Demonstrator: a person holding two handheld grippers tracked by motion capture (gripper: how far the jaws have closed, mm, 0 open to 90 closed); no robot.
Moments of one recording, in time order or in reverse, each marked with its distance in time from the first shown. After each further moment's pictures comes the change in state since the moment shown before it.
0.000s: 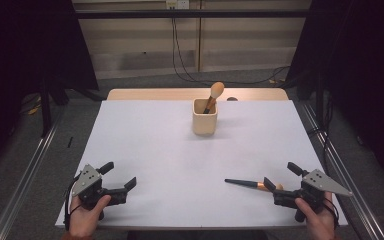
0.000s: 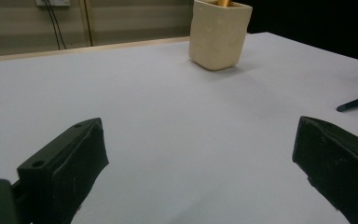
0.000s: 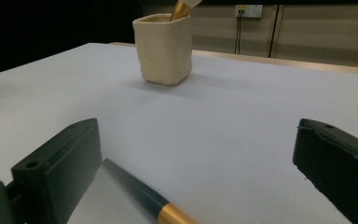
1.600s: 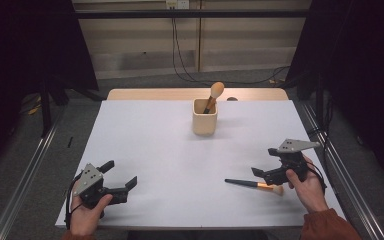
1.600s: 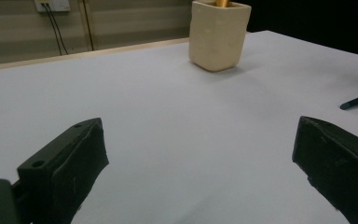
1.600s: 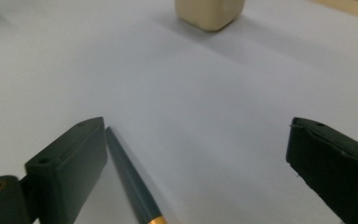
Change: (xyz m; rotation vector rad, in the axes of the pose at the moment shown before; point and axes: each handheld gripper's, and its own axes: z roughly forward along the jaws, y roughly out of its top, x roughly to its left) left arm -0.002 0.003 0.003 0.000 0.004 0.034; right arm -0.021 0.047 0.066 0.395 0.230 -0.147
